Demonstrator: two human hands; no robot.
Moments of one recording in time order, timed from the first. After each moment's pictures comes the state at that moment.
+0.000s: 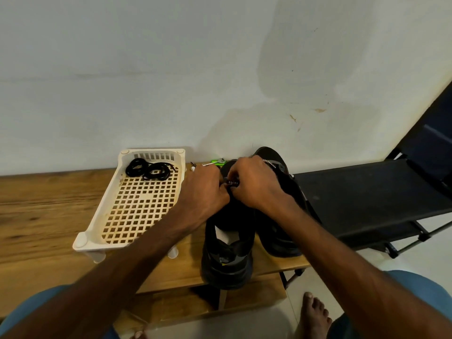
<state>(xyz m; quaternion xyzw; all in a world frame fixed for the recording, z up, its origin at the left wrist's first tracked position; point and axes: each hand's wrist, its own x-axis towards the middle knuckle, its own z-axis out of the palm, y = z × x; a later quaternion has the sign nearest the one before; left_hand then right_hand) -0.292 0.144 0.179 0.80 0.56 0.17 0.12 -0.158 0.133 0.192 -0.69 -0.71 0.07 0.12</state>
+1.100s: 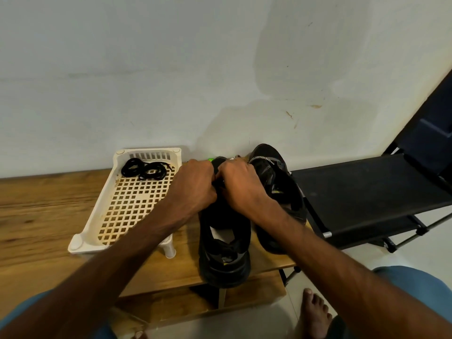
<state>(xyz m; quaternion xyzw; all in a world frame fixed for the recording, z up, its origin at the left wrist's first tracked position) -0.301 0.144 0.197 0.83 0.55 0.09 0.06 -0.176 0.131 0.179 -0.65 -0.75 0.02 0.13</state>
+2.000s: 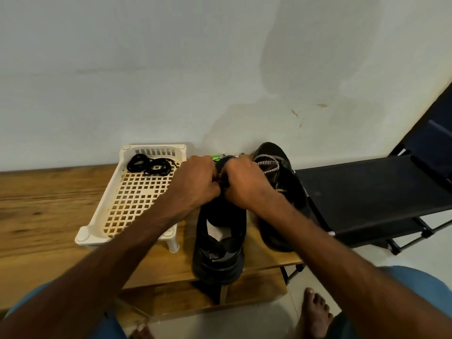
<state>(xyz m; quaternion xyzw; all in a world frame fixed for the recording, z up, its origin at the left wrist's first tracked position) -0.309 0.149 0.194 0.82 0.55 0.13 0.10 -0.178 0.125 0.194 -0.64 -0.76 0.03 0.09</state>
